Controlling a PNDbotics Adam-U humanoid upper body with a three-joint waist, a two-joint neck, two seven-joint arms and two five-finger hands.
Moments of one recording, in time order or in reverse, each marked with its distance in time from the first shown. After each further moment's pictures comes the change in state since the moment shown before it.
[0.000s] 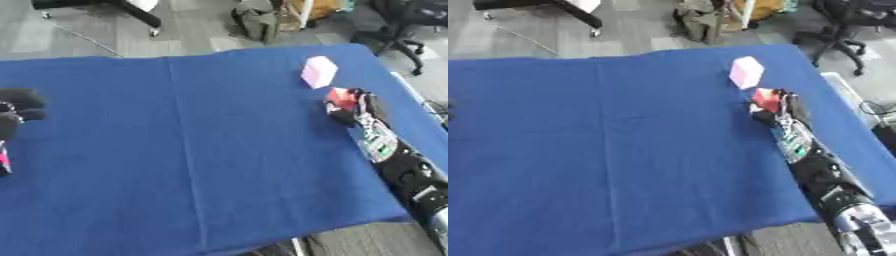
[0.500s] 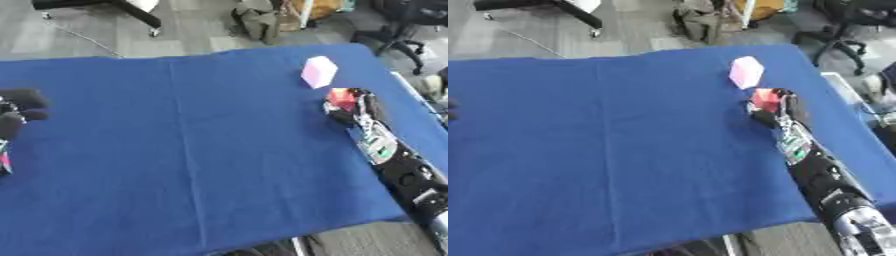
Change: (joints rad) left arm 0.001 0.000 0.000 0.005 0.000 0.000 0.000; right arm 0.007 0.005 0.003 -0.006 0.000 -0.009 0.009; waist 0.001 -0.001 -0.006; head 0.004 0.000
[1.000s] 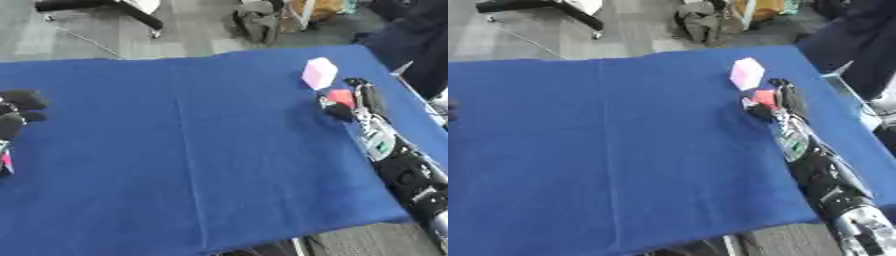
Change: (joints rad) left arm 0.007 0.000 0.000 0.001 0.000 0.000 0.004; right arm 0.002 0.006 0.007 -0.055 0.039 -0.038 -0.023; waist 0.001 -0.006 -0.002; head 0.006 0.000
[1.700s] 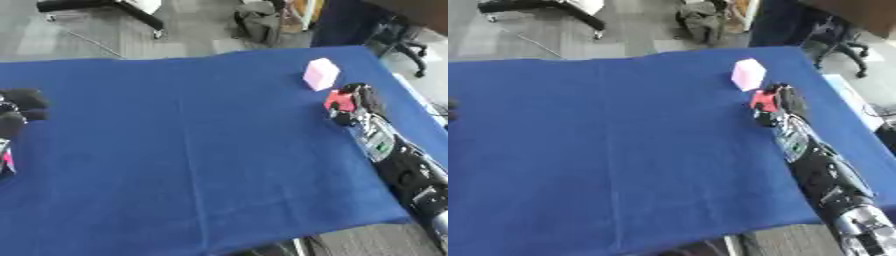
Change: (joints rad) left arm 0.000 0.000 0.005 0.000 0.000 0.002 0.003; right arm -0.002 0.001 0.017 -0.012 0.087 0.031 0.021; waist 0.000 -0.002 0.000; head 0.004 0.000
